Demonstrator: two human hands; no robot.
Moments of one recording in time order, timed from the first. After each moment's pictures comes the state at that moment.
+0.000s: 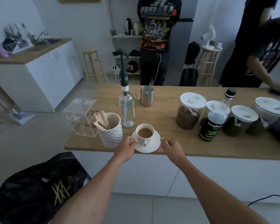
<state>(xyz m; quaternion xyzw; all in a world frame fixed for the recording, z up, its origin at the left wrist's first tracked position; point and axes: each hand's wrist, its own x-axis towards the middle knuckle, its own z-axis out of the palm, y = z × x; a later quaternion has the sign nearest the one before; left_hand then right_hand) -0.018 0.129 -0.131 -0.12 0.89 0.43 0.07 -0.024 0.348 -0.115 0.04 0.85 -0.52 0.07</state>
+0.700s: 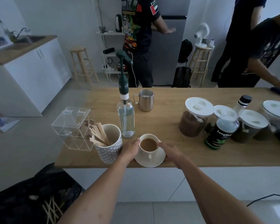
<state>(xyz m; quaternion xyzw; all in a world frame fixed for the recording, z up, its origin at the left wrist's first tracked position) -0.103 0.125 -0.141 -0.16 0.85 0.49 0.13 -0.098 0.322 -0.138 0.15 0.76 -0.59 0.20</state>
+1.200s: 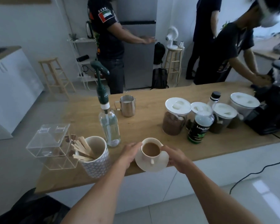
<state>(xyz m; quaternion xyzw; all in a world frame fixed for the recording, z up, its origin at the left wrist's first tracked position) -0.114 0.166 -0.128 -0.12 0.76 0.60 0.20 -0.071 0.371 -0.130 0.22 0.70 -0.66 0.16</state>
